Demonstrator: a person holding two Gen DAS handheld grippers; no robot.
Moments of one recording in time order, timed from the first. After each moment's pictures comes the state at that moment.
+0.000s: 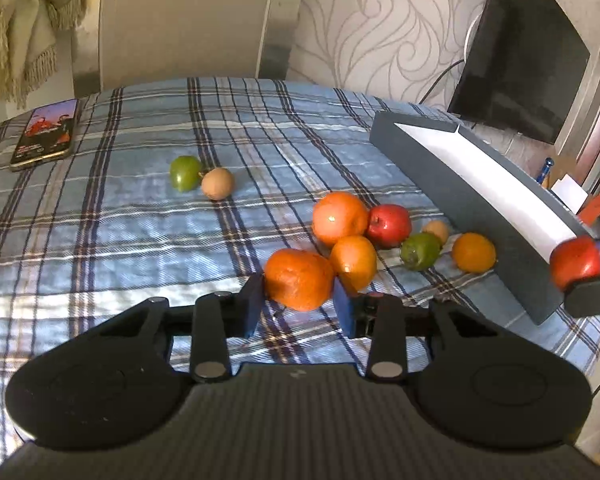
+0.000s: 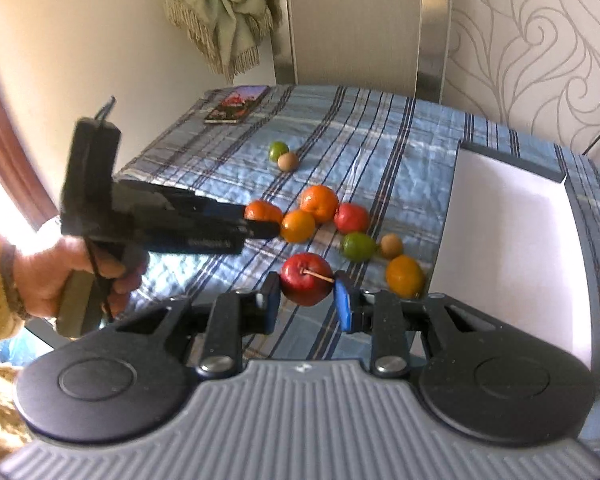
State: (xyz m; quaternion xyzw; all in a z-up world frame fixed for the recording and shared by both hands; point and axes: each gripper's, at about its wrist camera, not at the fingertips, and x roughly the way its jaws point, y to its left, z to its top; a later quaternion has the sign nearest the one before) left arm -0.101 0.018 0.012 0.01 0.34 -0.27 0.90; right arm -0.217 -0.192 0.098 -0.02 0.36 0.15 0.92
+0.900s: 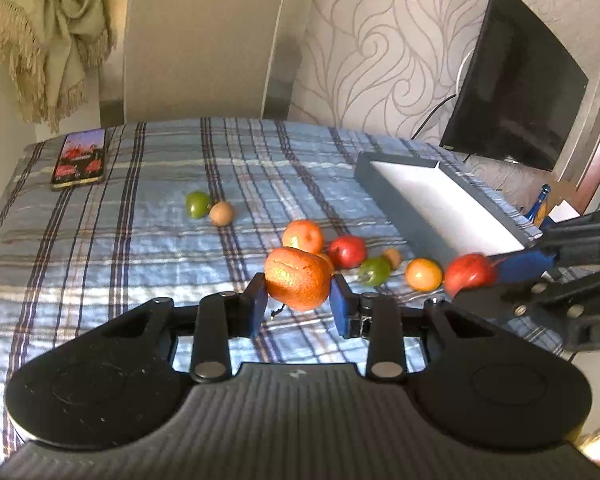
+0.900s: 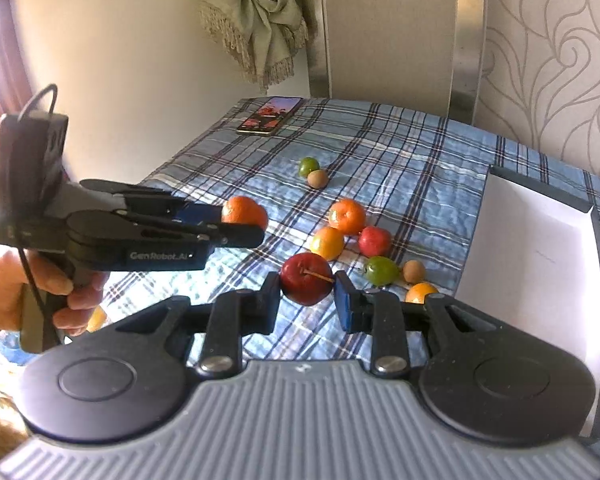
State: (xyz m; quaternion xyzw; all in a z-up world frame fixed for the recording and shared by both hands) left arm -0.160 0.030 0.071 -0.01 0.31 -0.26 0.92; right arm -0.212 -0.192 0.102 -0.03 0.35 0.21 0.91
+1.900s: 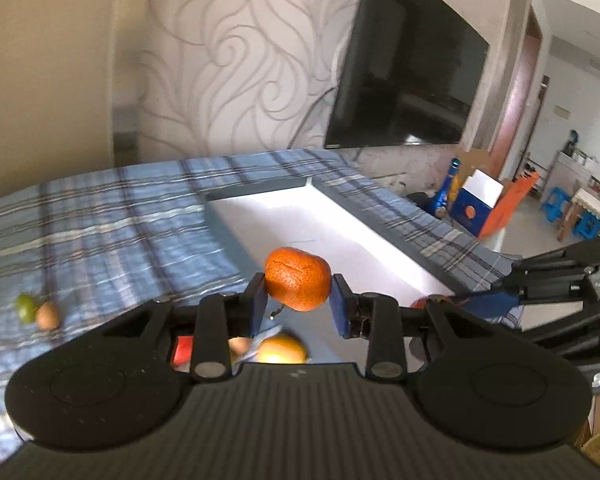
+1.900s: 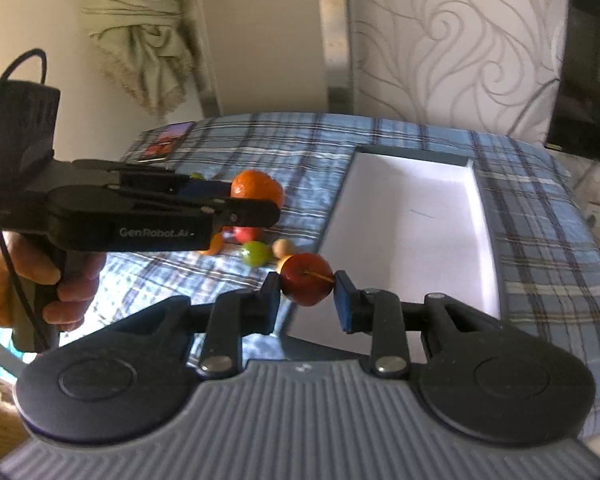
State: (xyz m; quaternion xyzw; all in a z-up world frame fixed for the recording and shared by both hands) left arm -0.135 -0.104 0.096 0.04 0.28 -0.41 0.87; right arm -0.242 -0.274 0.103 0.03 0.34 0.07 0.94
